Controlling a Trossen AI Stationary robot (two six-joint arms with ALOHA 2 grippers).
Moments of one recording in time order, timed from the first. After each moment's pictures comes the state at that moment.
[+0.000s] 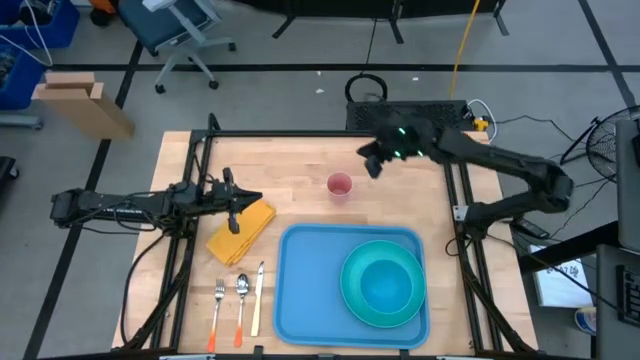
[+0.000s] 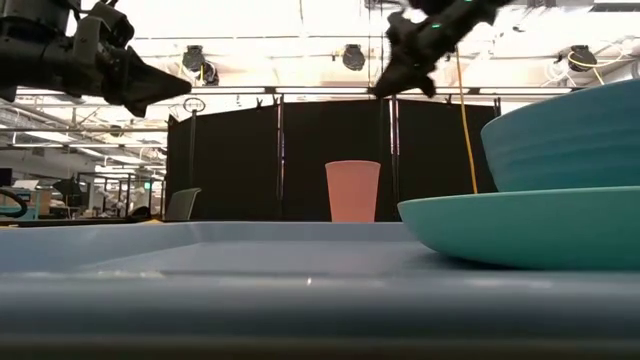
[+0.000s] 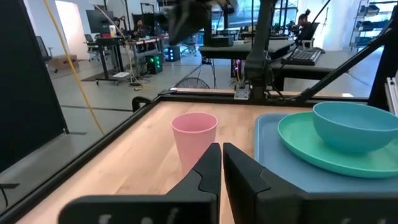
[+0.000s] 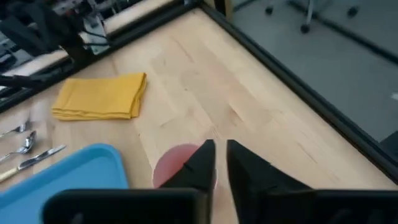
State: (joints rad) left arm 0.07 0.48 0.12 0.35 -0.12 0.02; right arm -0.48 1.34 1.16 -0.46 -0.14 0.20
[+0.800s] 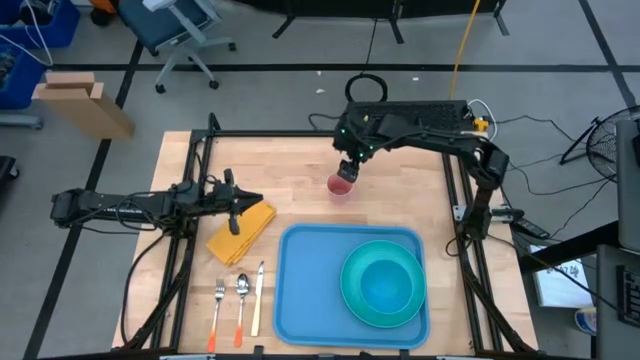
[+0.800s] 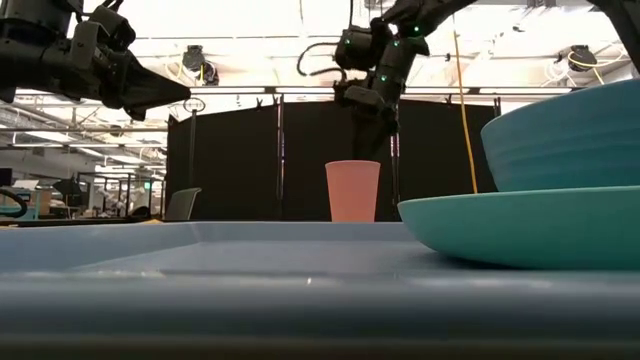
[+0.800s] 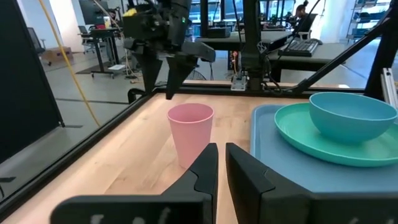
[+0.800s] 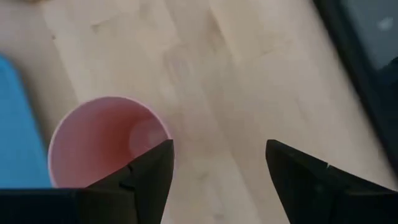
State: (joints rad) left arm 0.07 0.48 0.12 0.31 -0.11 0.01; right arm -0.44 1.83 1.55 -0.85 -0.03 -0.03
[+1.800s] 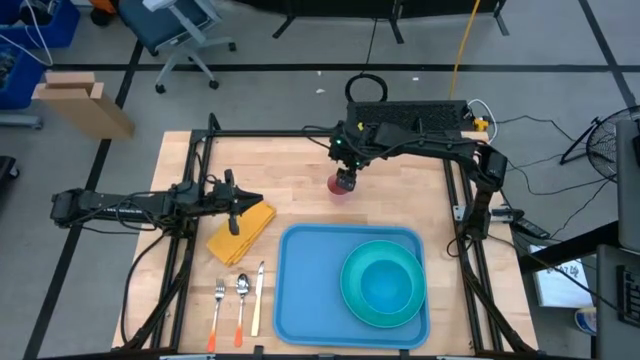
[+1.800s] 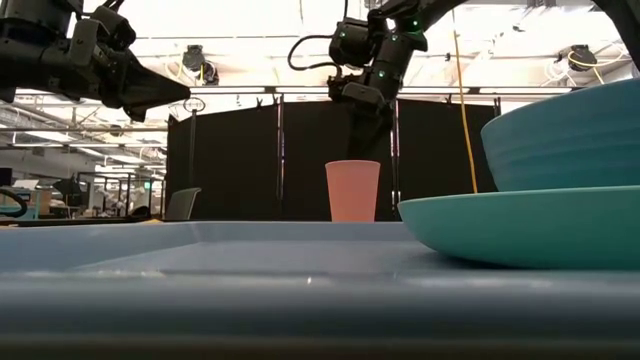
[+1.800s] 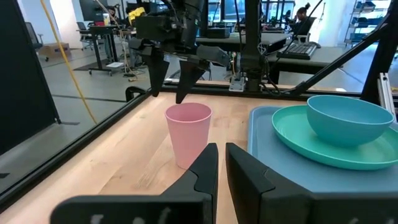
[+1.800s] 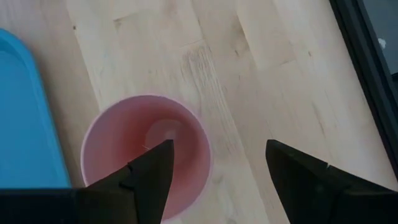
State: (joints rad) left arm 0.07 0.48 0.12 0.31 -0.10 -0.02; right arm -0.37 1.83 1.53 -0.84 -0.01 -0.04
